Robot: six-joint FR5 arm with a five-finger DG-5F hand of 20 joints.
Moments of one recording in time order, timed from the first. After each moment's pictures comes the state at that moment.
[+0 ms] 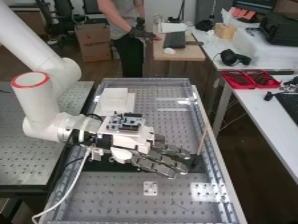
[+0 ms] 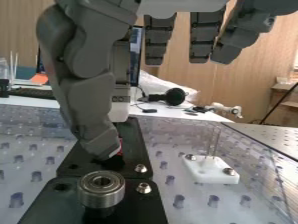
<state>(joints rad) 1.36 -2.10 -1.90 -2.36 -1.61 -0.91</state>
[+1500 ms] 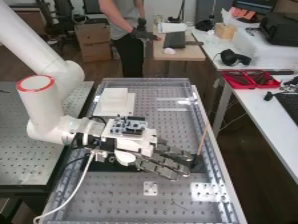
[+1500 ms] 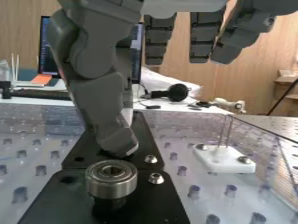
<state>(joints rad) 1.36 -2.13 -1.88 -2.36 -1.62 -0.87</state>
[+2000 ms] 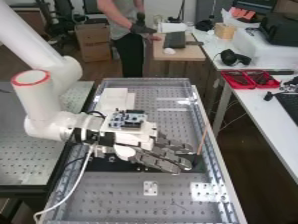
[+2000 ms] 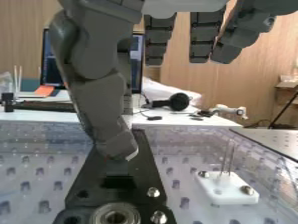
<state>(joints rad) 1.36 -2.10 -1.88 -2.36 -1.63 -0.86</state>
